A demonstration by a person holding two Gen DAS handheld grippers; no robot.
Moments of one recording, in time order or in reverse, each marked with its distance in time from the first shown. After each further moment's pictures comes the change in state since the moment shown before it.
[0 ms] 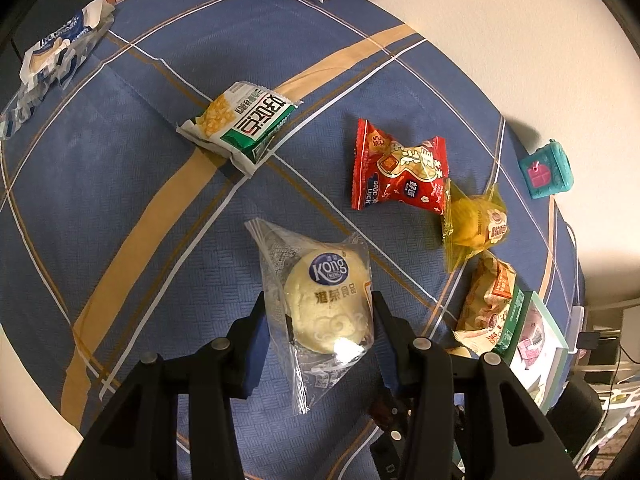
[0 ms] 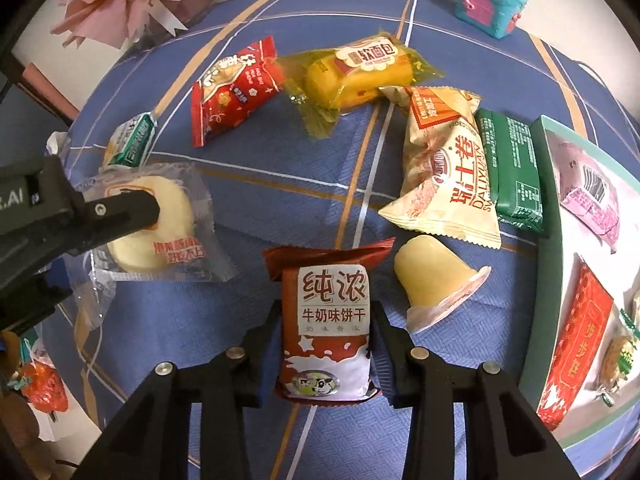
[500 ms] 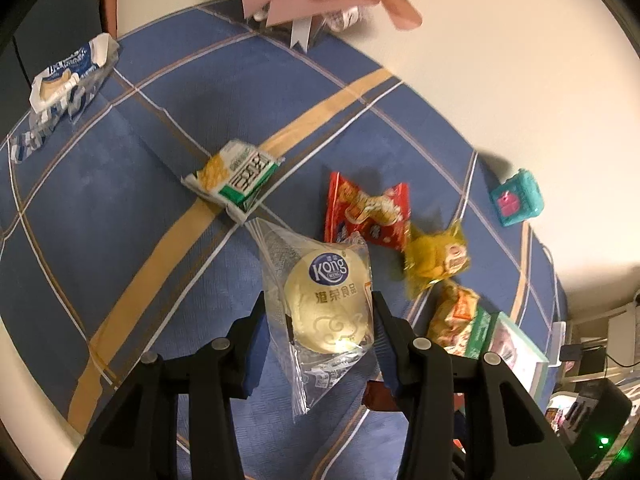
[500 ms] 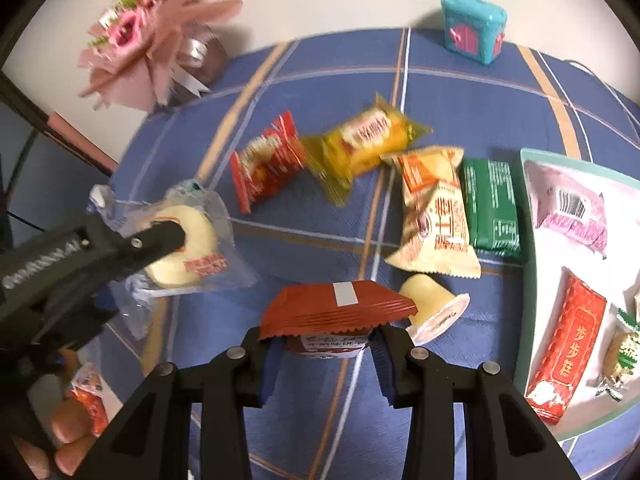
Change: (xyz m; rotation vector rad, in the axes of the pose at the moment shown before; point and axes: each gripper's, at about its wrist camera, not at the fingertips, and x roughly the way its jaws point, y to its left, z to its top) left arm -0.048 -0.007 0.005 0.007 -0.129 -0.055; right arm -0.067 -0.022 0.018 0.079 -0.129 0.171
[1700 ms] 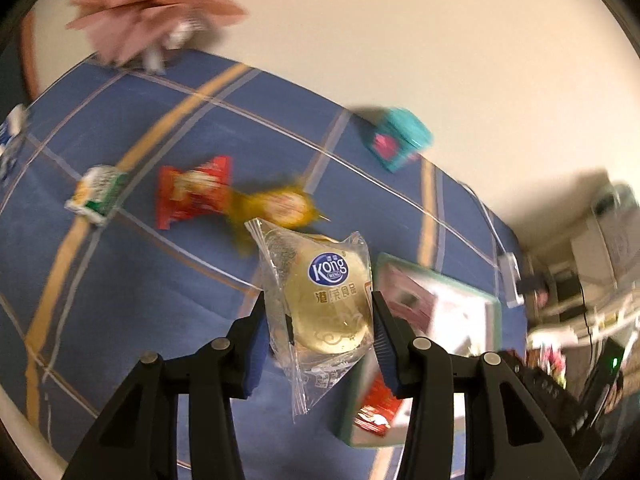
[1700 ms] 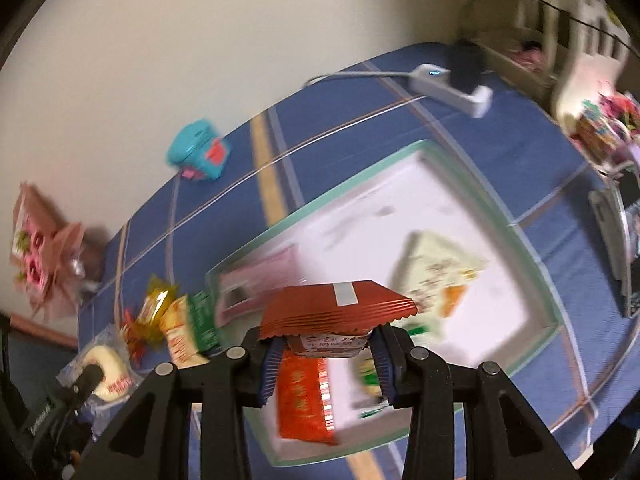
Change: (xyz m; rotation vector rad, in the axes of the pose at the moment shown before) left arm -0.015 -0.135 -0.066 0.285 0.002 -0.159; right arm -0.134 -0.235 -0.041 0.574 -0.254 -0.198
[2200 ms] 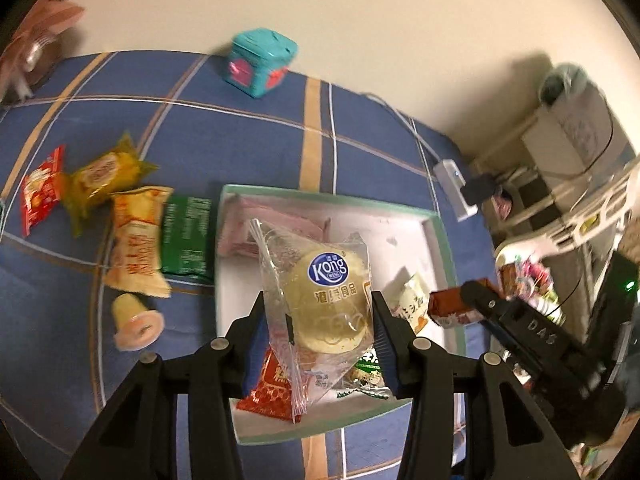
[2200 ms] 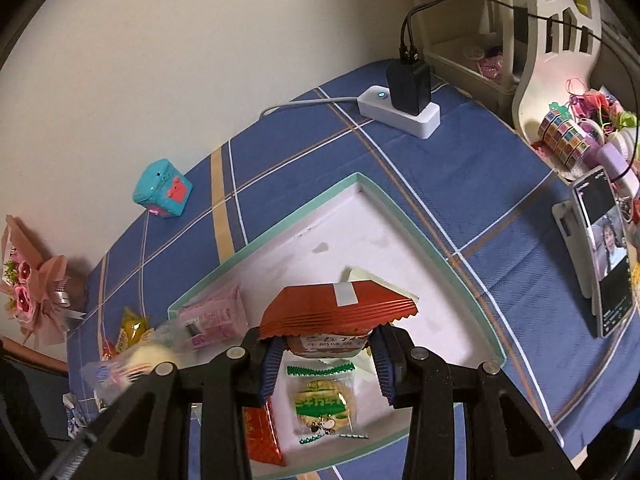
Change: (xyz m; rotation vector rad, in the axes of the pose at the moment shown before) left arm 0.065 -0.113 -0.046 0.250 0.156 -0.129; right arm 0.002 -0.037 0.016 0.018 -0.053 -0.035
